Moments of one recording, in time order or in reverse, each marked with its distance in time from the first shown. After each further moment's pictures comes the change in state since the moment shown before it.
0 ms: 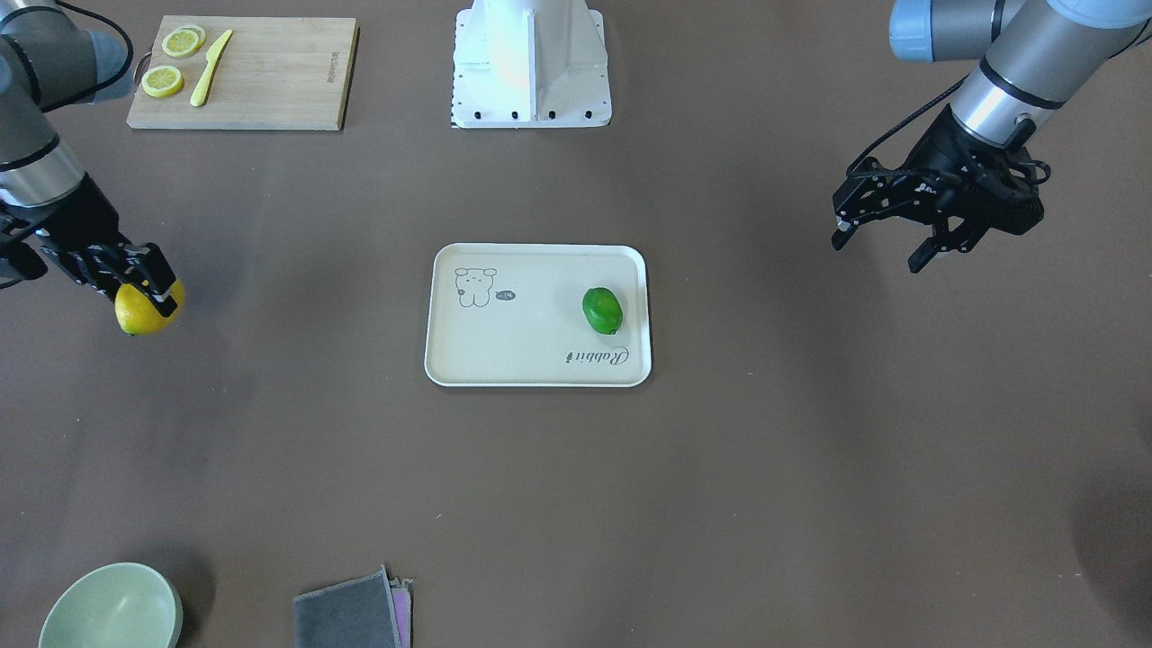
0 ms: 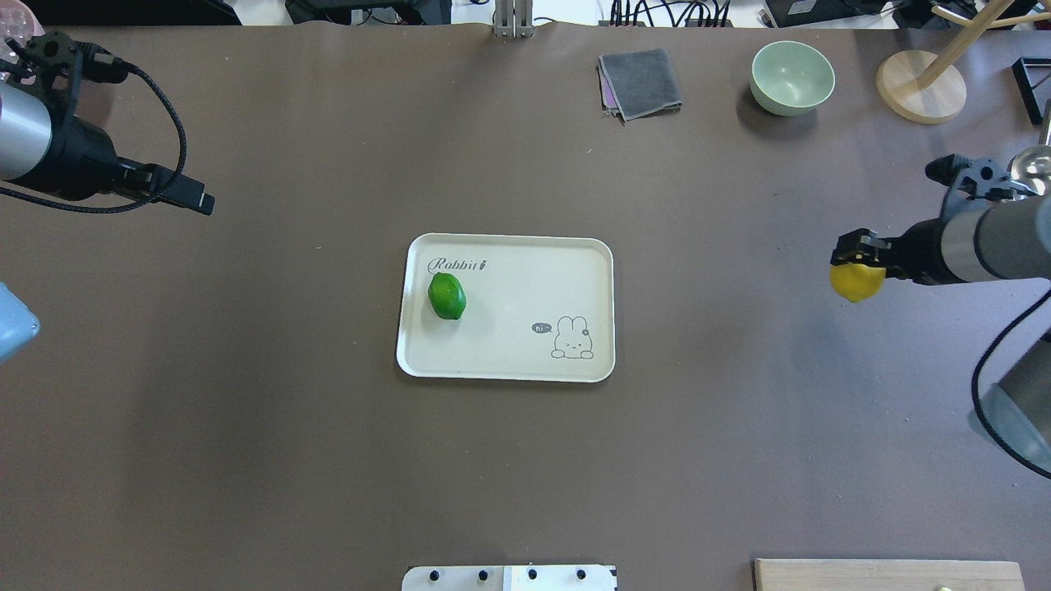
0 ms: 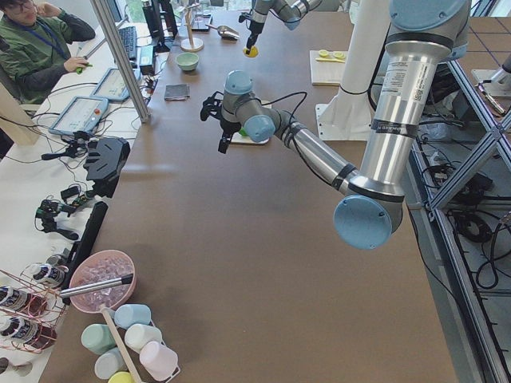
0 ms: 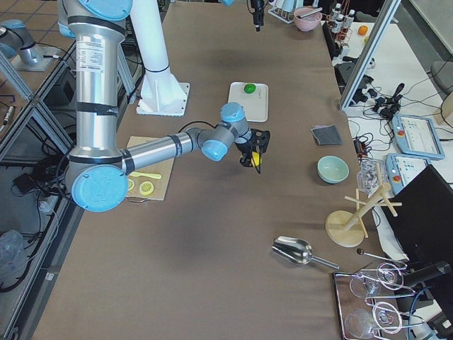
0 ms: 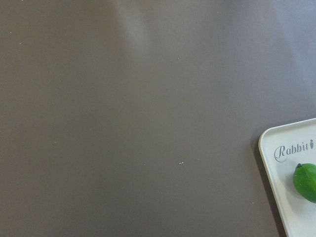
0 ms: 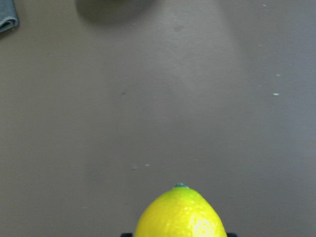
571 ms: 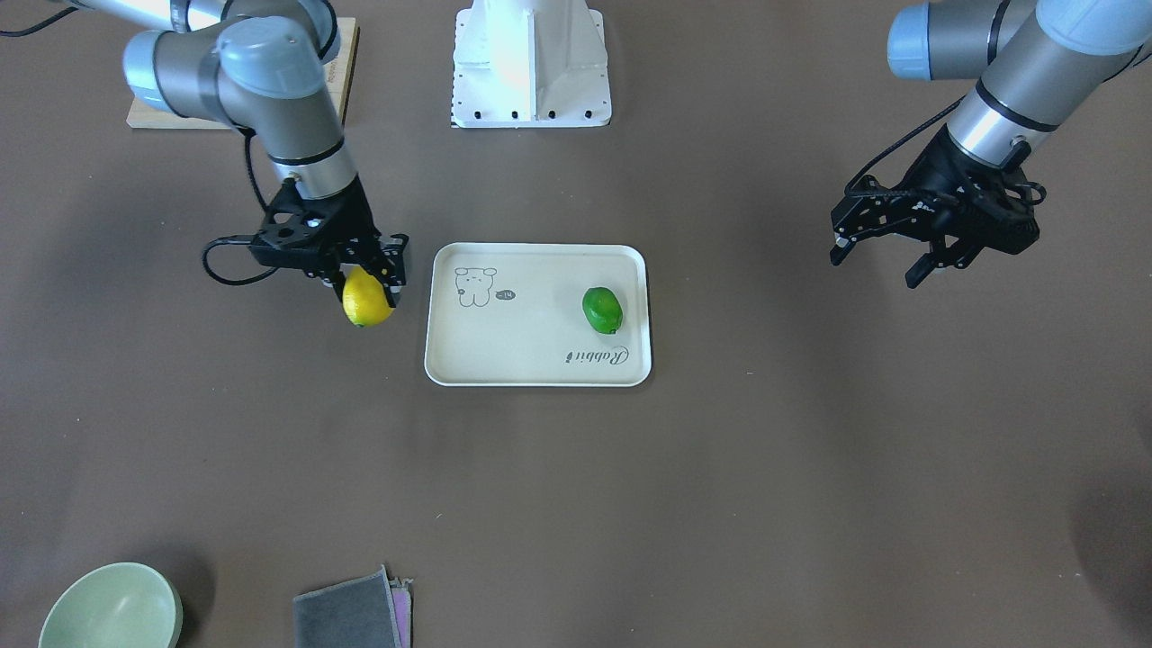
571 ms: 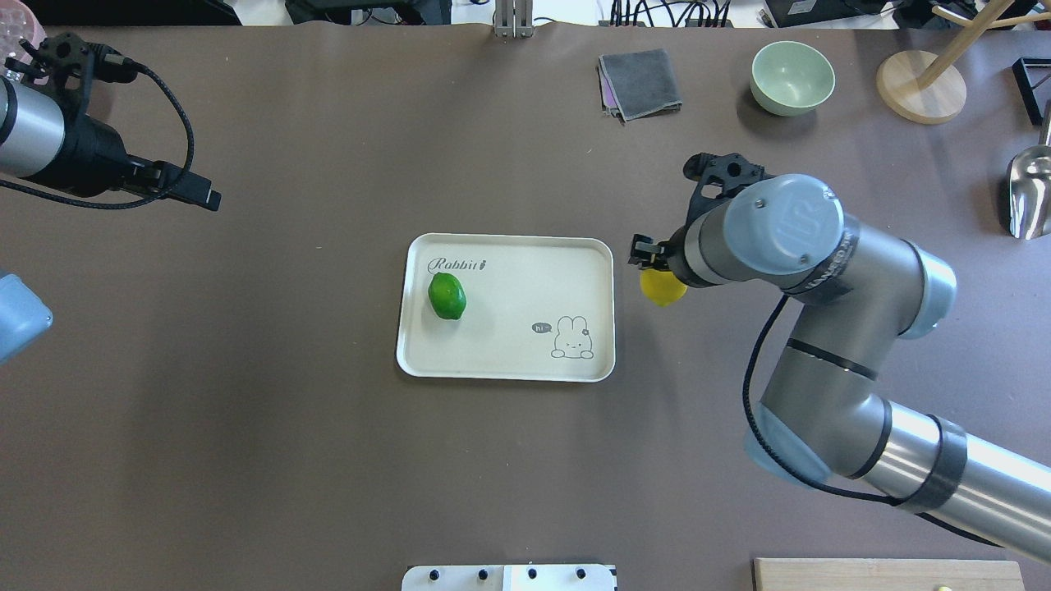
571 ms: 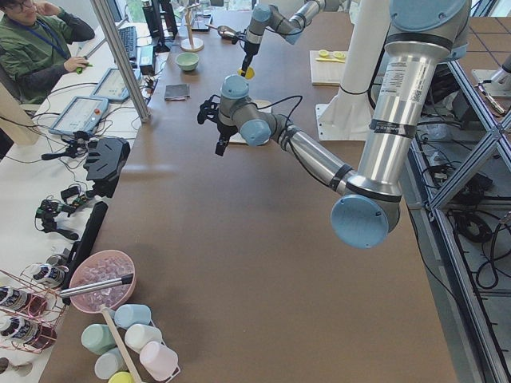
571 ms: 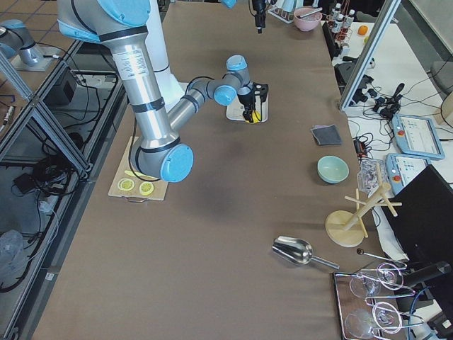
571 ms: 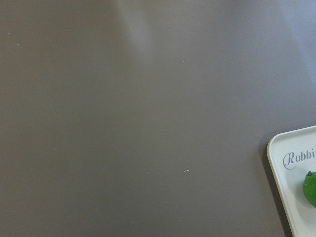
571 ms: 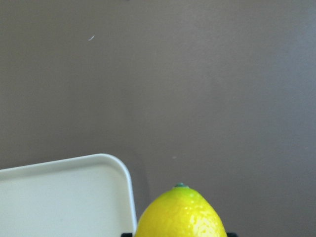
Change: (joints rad) left arm 0.001 -0.010 0.039 -0.037 0.001 -0.010; right arm -0.266 0.427 -0.045 -0.375 -0.215 0.094
